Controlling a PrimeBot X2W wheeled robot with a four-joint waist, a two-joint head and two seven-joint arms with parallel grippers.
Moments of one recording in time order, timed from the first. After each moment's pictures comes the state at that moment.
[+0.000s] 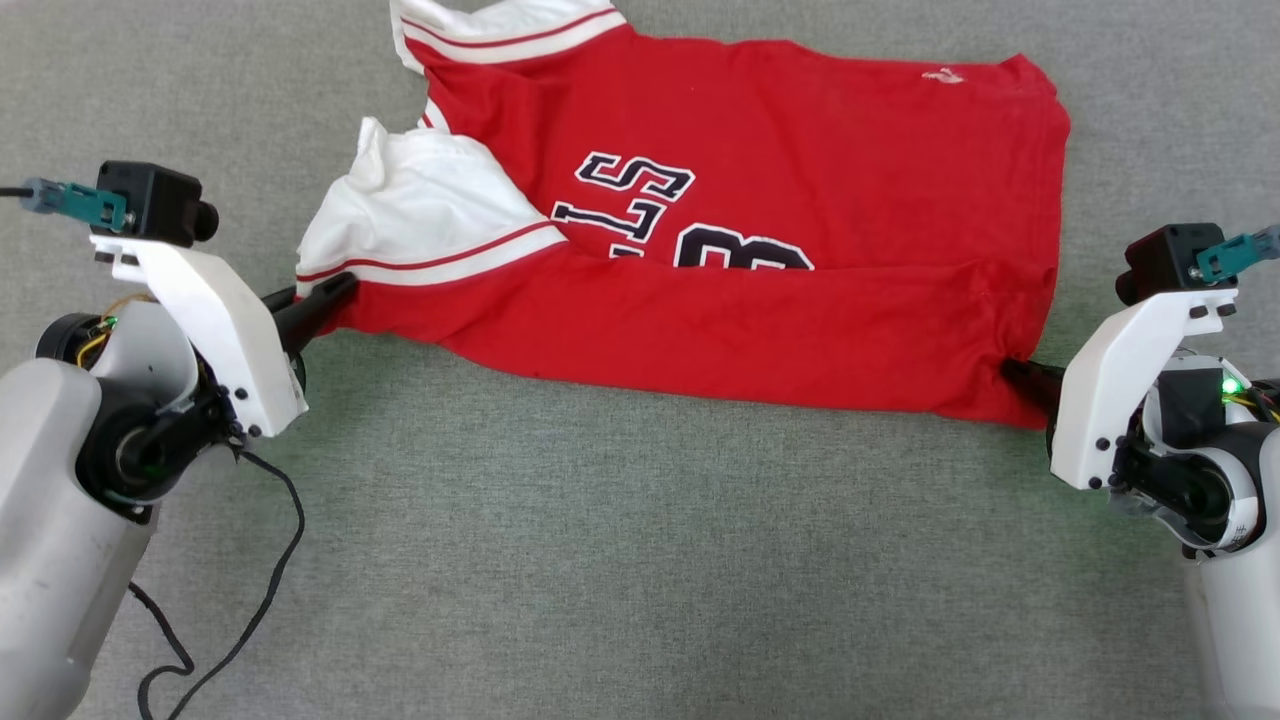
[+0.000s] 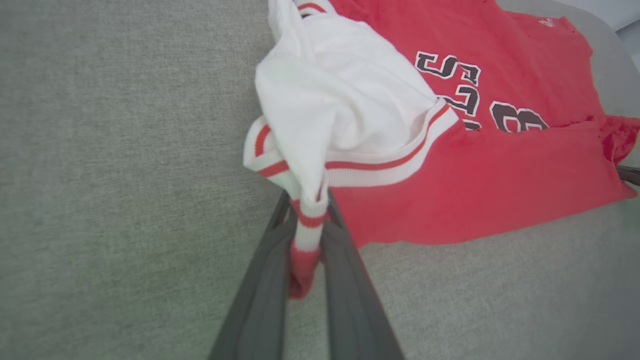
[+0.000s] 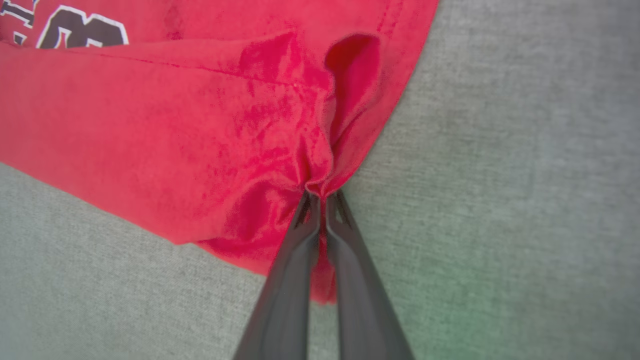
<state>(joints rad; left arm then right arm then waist) -0.69 0.66 -0.50 0.31 -1.07 -0.12 0.48 -0.47 -0.20 0.00 0.17 0.44 0.13 0.91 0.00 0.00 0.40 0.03</state>
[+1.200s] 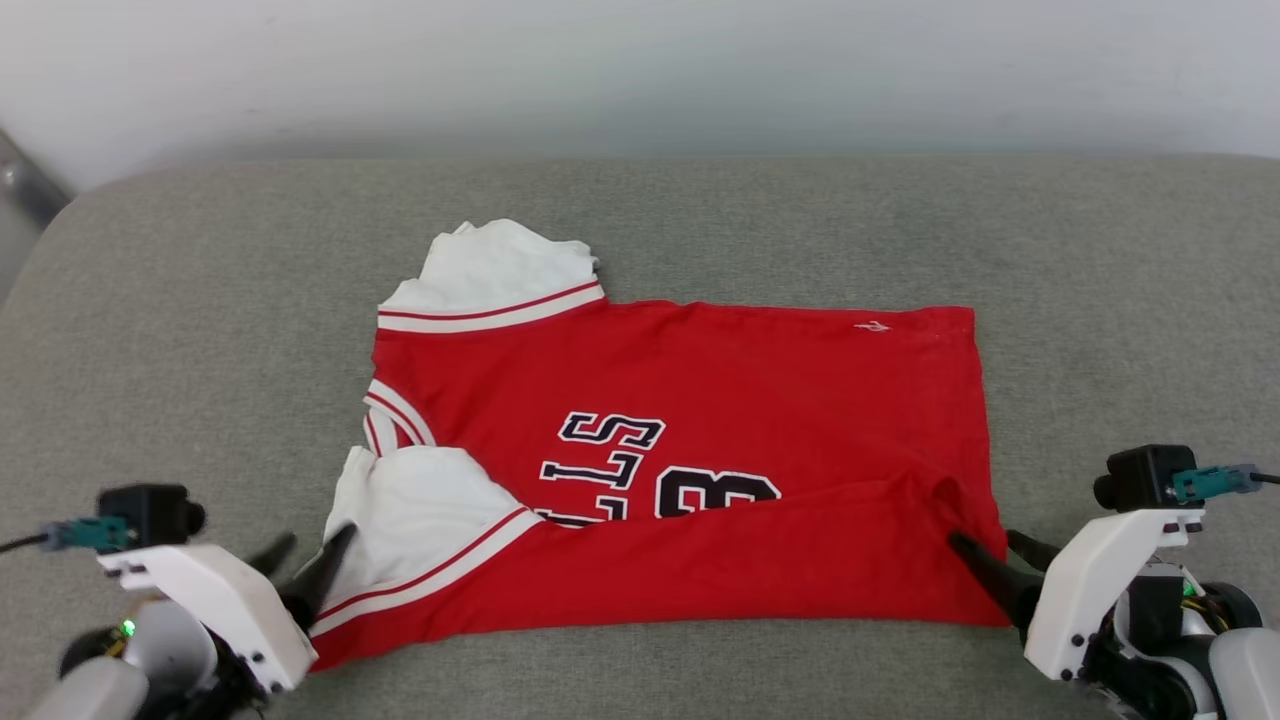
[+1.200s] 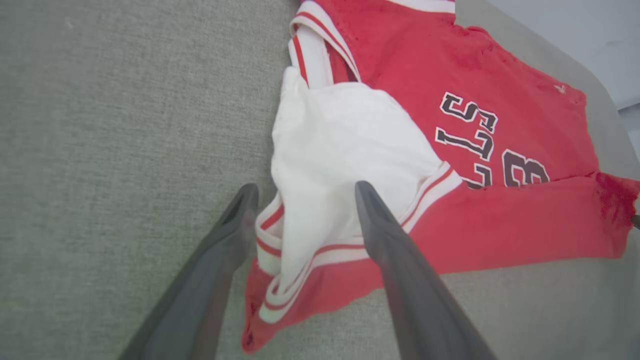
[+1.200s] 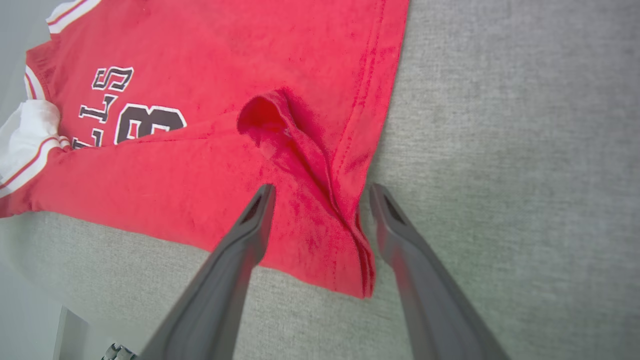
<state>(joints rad) -0.15 0.67 -0.43 0.15 -1.13 0.06 0.23 -0.14 -0.23 0.05 0.17 0.58 0.13 0.65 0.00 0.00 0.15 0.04</state>
